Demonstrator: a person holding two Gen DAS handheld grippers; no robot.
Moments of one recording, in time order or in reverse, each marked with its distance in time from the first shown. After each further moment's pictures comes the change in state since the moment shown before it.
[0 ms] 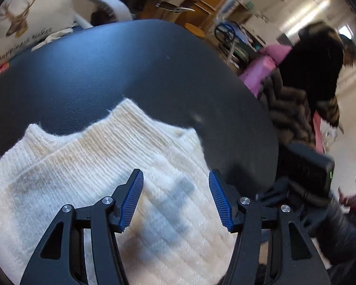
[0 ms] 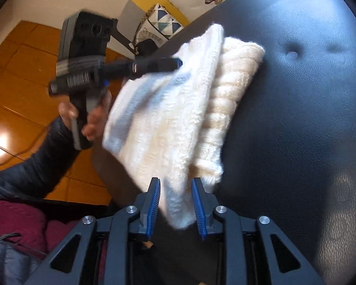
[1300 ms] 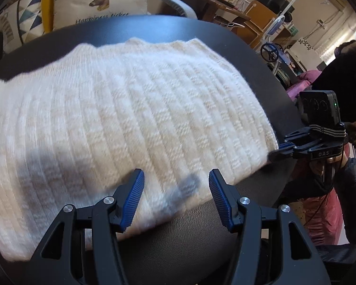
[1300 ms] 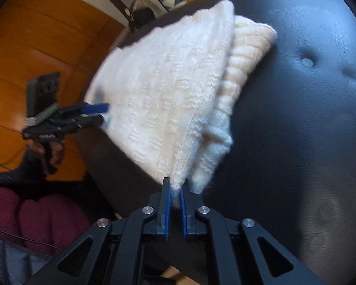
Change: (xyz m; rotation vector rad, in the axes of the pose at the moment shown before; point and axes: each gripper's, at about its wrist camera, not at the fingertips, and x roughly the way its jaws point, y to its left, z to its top) left arm -0.084 0.019 -0.151 -0.179 -0.115 0.230; right arm 0.007 0.018 0.013 -0.047 0.131 -0.048
